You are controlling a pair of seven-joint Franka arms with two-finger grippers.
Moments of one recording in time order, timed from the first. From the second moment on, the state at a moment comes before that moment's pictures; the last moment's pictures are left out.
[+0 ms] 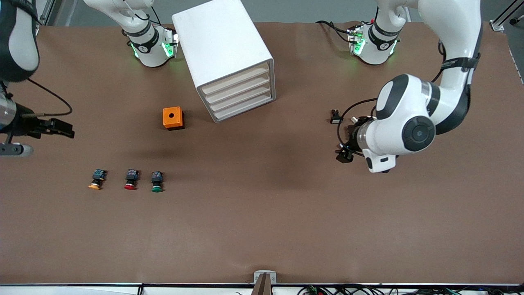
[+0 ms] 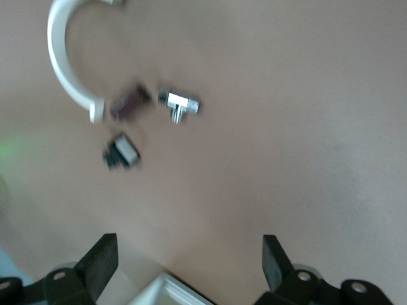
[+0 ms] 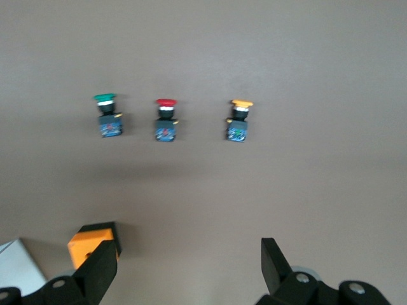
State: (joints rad) left arm -0.26 0.43 -0.13 -1.56 -0.24 1.71 -1.46; right arm -0.02 0.16 -0.08 -1.62 -0.05 1.68 -0.09
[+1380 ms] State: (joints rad) left arm -0.53 0.67 -0.19 -1.53 -0.99 1.69 -2.45; right arm -0.18 0.53 -0.06 -2.06 -0.04 2.73 -0.11
